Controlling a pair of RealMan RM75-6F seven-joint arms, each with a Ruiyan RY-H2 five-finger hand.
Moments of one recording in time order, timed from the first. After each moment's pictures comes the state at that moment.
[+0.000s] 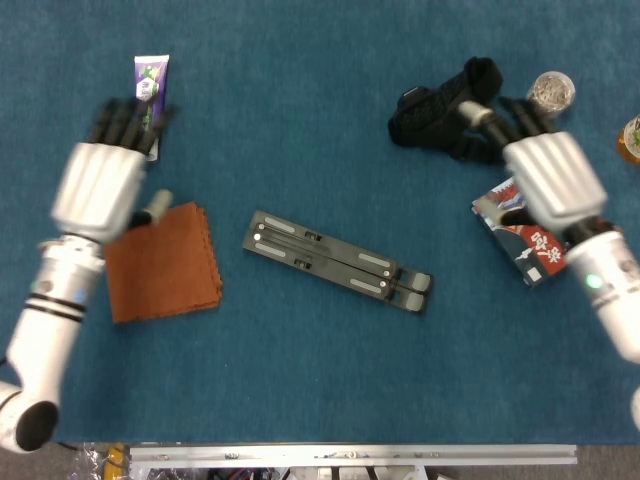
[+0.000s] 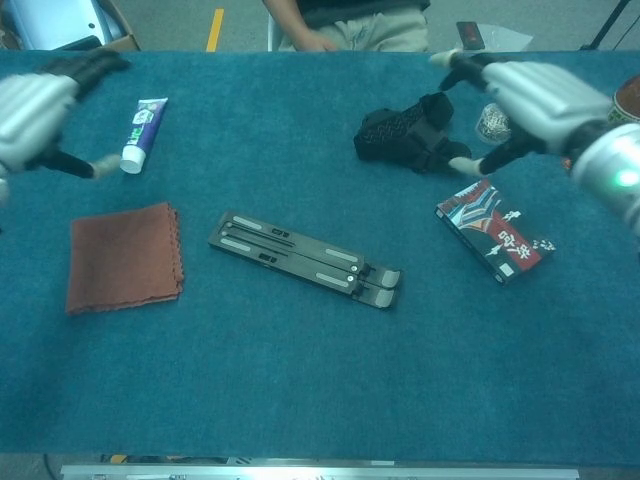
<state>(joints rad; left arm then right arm) -0.47 -1.37 -0.10 -1.62 1.29 1.28 0.28 0.68 -1.32 0.02 -1.89 -1.03 1.27 -0.41</state>
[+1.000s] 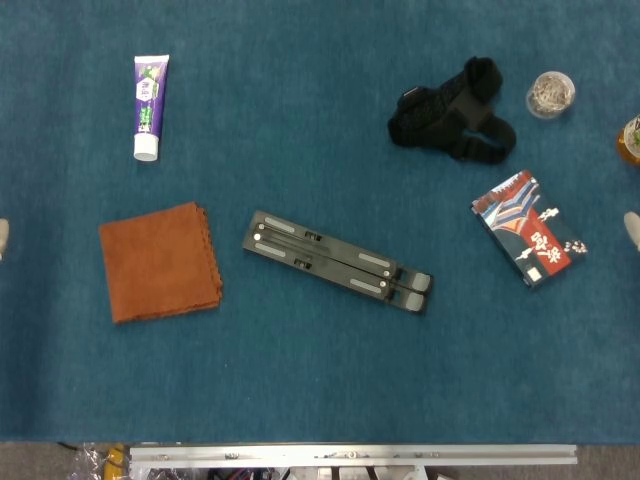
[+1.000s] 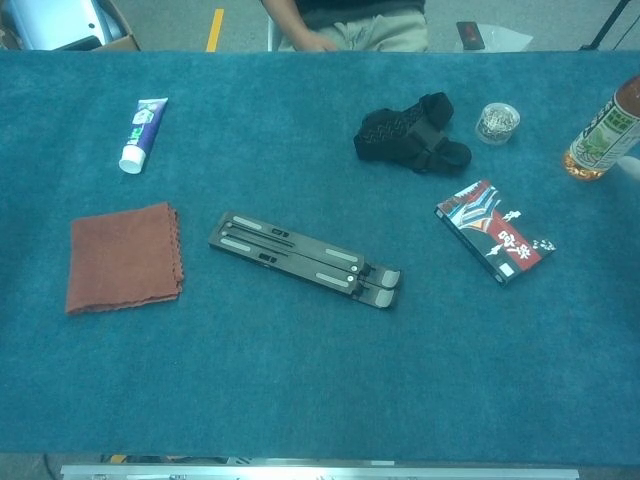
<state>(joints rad) -0.20 -1.15 -0.05 -1.71 1.32 1.52 0.28 0.30 -1.25 -0.03 -1.84 -1.28 1.58 -0.37</state>
